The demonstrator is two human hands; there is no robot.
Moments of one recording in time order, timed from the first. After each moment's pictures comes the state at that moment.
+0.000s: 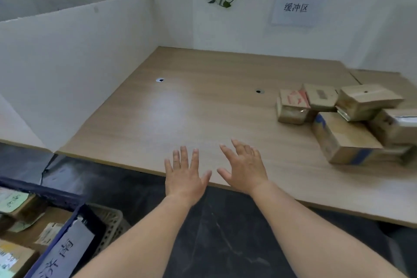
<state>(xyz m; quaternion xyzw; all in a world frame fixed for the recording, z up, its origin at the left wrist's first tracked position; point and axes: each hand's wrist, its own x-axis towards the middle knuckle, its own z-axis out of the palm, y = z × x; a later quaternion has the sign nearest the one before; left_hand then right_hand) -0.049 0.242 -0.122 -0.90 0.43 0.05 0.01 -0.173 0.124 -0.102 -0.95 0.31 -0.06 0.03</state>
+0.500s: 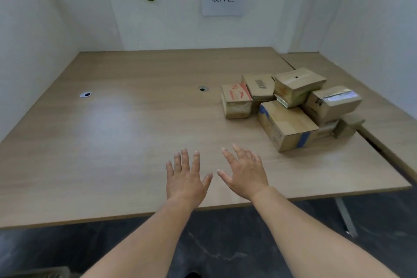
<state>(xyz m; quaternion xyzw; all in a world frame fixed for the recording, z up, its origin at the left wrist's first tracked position) -0.105 0.111 -0.141 -0.83 0.56 0.06 0.02 -0.256 0.040 -0.122 -0.88 0.48 -0.05 0.04</state>
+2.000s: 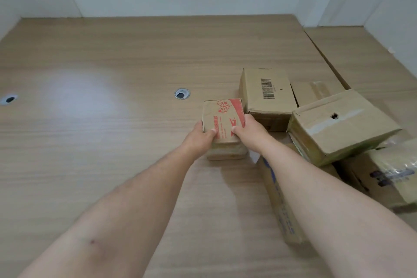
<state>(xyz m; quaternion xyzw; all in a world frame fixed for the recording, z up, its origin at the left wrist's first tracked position) -0.081 -0.266 -0.129 -0.76 0.36 0.45 -0.30 -0.217 -0.342 -0.127 -0.69 0.58 -0.08 0.43</state>
